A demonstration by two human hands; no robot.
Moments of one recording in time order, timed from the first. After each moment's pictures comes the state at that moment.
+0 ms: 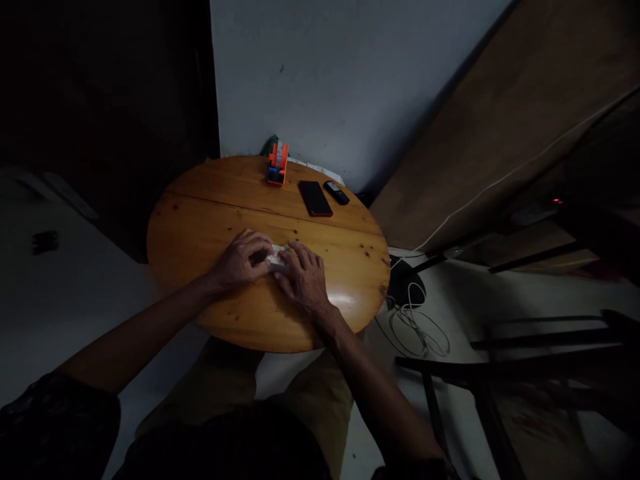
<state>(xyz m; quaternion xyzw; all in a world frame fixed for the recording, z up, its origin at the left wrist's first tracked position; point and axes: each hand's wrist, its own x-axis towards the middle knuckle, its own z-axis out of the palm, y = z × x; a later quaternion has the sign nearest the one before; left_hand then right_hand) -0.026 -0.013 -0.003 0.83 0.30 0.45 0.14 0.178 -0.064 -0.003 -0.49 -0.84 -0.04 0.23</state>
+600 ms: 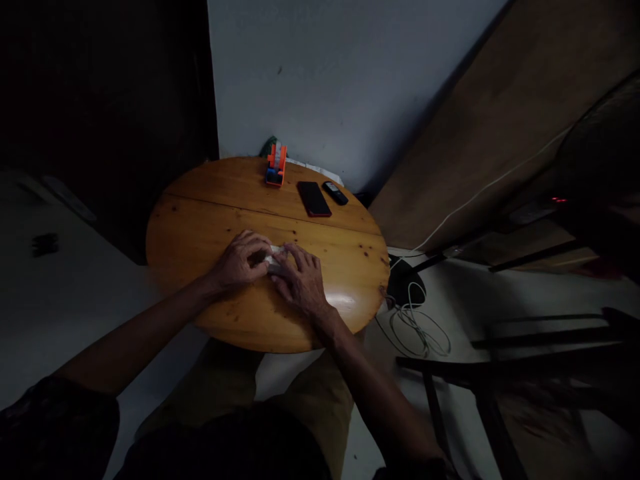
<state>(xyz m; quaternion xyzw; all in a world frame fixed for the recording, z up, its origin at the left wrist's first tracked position) -0.027 -0.013 -0.005 0.83 0.30 0.45 0.14 0.176 -0.066 -0.003 -0.47 -0.85 -0.06 0.21</state>
